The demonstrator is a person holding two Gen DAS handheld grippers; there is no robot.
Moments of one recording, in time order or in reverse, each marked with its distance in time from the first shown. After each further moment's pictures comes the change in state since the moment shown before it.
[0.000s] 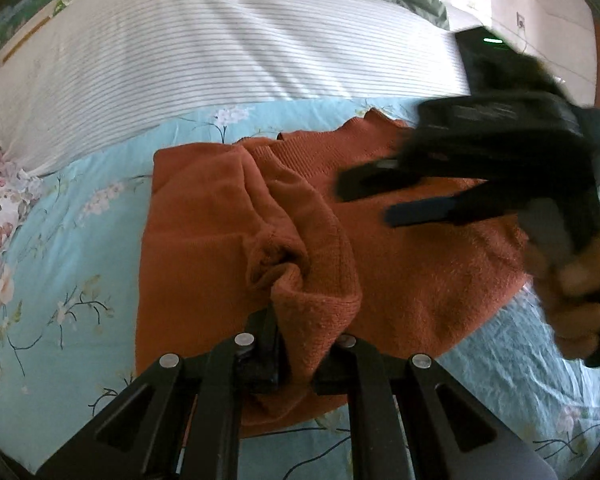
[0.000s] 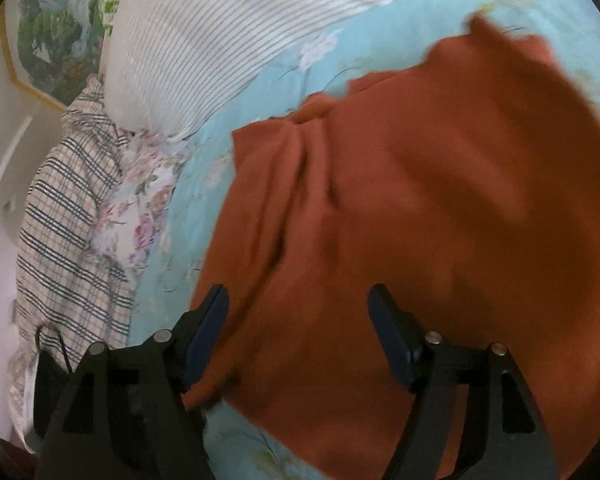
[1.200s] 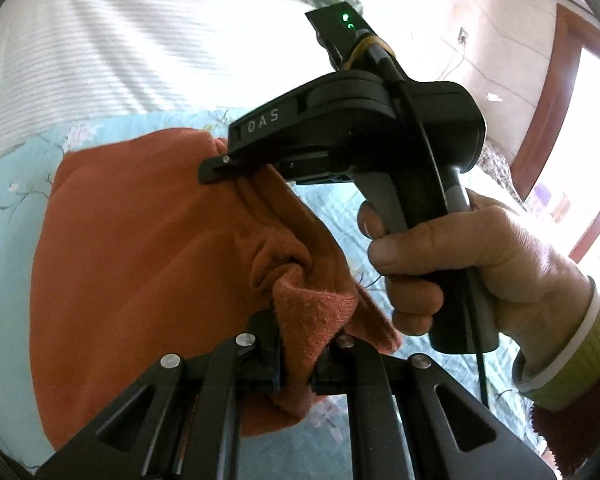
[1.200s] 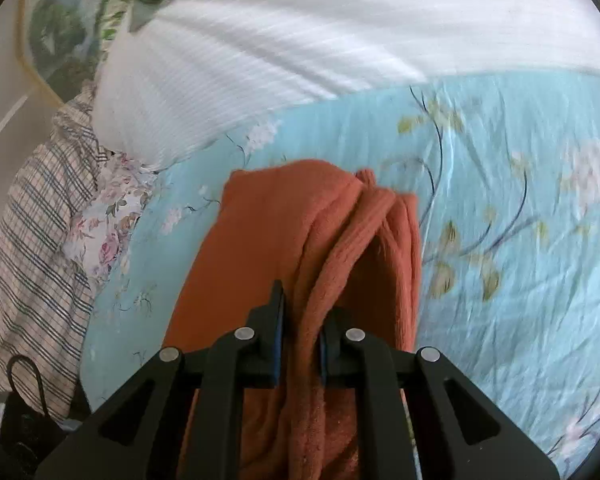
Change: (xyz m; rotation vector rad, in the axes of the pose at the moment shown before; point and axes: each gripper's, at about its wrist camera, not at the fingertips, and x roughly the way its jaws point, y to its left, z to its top) left arm 0.024 -0.118 0.063 -0.032 0.016 -0.346; right arm -0.098 -0.046 0.053 -0.170 -0.128 -0.161
